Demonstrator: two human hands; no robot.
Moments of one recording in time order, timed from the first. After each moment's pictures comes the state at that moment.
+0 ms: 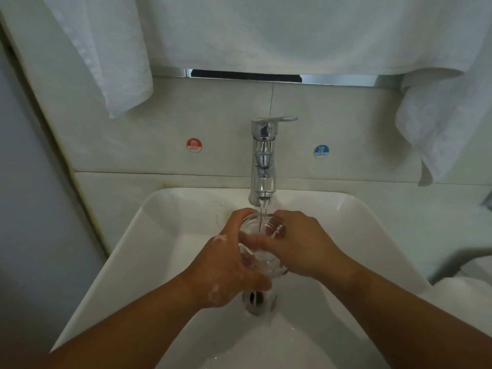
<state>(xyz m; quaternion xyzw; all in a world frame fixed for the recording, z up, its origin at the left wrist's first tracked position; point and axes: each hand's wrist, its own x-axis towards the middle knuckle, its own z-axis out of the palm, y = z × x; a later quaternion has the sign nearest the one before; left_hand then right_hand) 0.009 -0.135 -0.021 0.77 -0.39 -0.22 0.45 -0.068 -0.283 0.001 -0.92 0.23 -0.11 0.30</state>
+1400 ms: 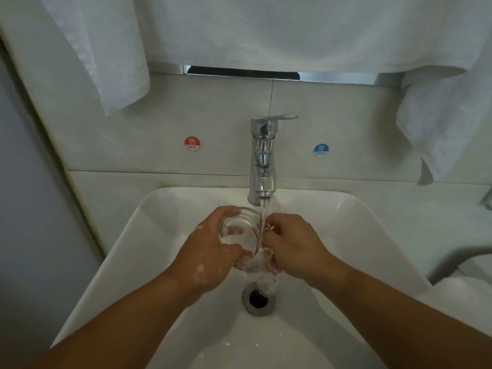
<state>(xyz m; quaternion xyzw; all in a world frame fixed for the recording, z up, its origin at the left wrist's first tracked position) 0.021 -0.130 -0.016 0.76 -0.26 -0.21 0.56 -0.064 -0.276 -0.005 -0.88 0.24 -0.11 0.39</state>
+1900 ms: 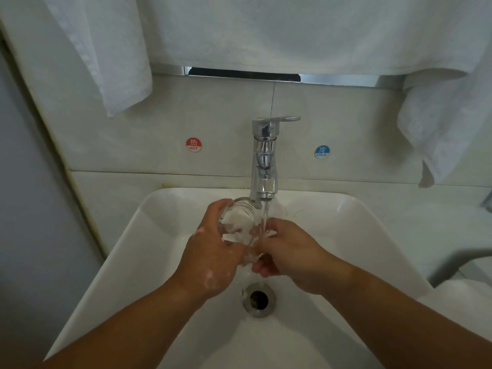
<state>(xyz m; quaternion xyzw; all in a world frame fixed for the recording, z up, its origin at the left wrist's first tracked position) 0.014 -0.135 -0.018 0.77 -0.26 -0.14 0.56 -0.066 -0.265 0.001 -0.76 0.24 -0.02 0.60</state>
